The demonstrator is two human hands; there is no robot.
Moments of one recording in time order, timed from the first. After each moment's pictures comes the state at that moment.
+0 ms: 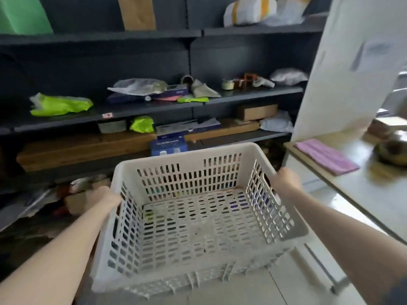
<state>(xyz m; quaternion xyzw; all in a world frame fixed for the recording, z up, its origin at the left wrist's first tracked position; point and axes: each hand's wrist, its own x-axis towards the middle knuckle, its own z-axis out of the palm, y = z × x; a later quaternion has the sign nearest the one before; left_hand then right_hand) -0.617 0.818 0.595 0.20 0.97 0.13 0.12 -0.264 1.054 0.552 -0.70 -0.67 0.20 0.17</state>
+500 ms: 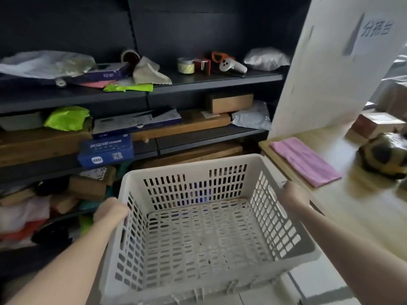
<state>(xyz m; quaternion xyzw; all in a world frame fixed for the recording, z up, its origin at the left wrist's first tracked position) -0.521 1.114 0.481 0.20 0.95 0.11 0.22 -0.135 1.312 0.463 -0.75 -0.64 0.17 0.09</state>
